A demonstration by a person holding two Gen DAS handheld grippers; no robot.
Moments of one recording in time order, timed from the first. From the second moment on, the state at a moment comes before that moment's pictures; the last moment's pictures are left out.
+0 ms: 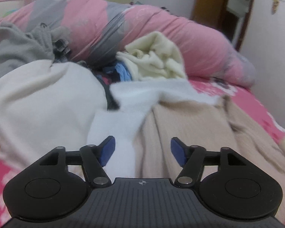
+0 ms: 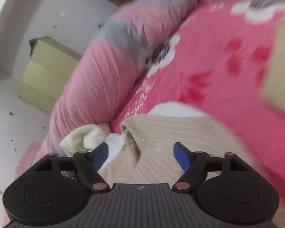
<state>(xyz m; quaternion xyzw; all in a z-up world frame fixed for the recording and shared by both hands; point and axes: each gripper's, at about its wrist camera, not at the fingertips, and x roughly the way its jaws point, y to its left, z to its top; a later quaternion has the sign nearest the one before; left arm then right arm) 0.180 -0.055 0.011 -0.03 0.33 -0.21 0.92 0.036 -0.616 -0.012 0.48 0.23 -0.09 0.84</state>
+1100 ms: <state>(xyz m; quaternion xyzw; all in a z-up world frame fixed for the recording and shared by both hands) -0.030 -0.052 -0.095 -0.13 0.41 -0.19 0.88 -0.154 -0.595 -0.028 0.42 0.10 -0.18 0.88</state>
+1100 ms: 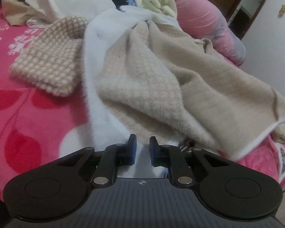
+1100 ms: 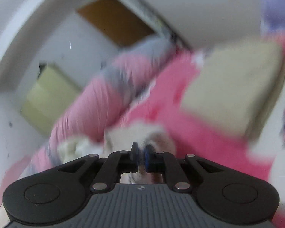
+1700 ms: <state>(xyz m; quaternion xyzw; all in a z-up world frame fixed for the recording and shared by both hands) -0.047 -0.019 -0.106 -0.13 0.39 -0.16 0.90 -0.214 -0.569 -0.094 0.54 0.19 -0.11 0.81</state>
